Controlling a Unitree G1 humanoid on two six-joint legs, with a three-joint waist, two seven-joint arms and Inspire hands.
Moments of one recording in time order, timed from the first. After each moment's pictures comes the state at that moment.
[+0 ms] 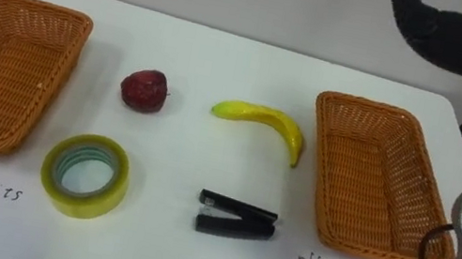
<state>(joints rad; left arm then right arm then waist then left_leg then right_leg) 0.30 0.23 0.21 1.11 -0.11 0.03 0.03 -0.11 -0.48 -0.21 -0.39 0.04 0.01 -0.16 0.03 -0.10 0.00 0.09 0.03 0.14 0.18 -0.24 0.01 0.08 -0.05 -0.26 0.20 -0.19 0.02</state>
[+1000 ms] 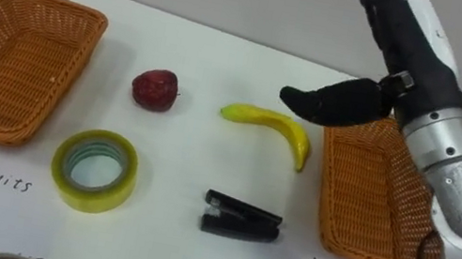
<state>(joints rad) 0.27 0.27 0.18 1.11 -0.11 0.06 -0.04 -0.10 -0.55 -0.08 -0.35 -0.02 0.11 0.30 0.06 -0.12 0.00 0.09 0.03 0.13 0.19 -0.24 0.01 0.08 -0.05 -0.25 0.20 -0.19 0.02</state>
